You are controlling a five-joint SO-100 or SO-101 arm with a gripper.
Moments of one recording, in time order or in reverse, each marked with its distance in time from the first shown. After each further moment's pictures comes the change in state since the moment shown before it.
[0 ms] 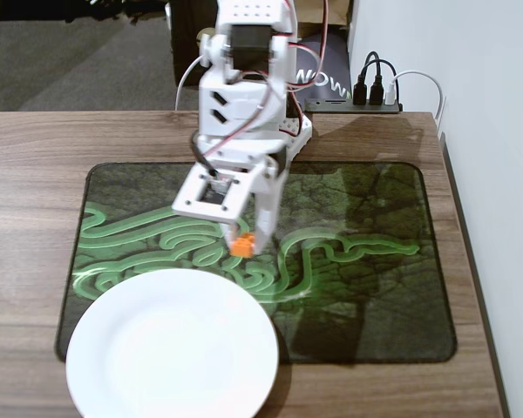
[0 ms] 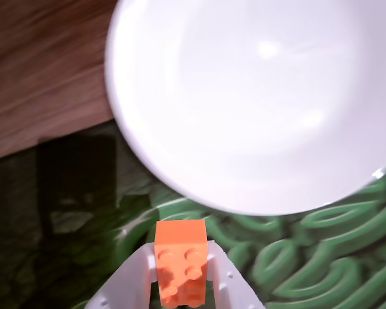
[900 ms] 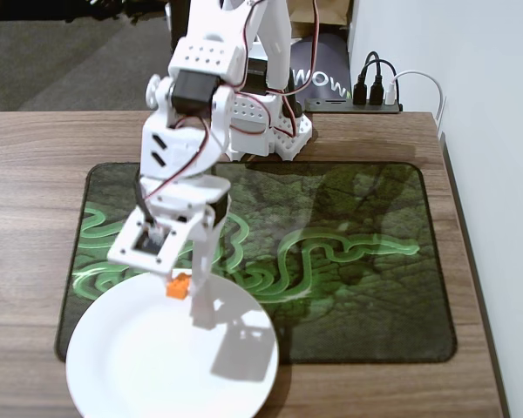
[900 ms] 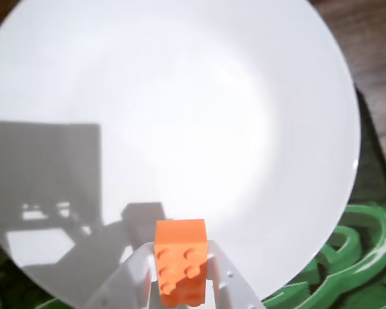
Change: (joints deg) arm 11.8 -21.5 -9.5 -9.8 -10.4
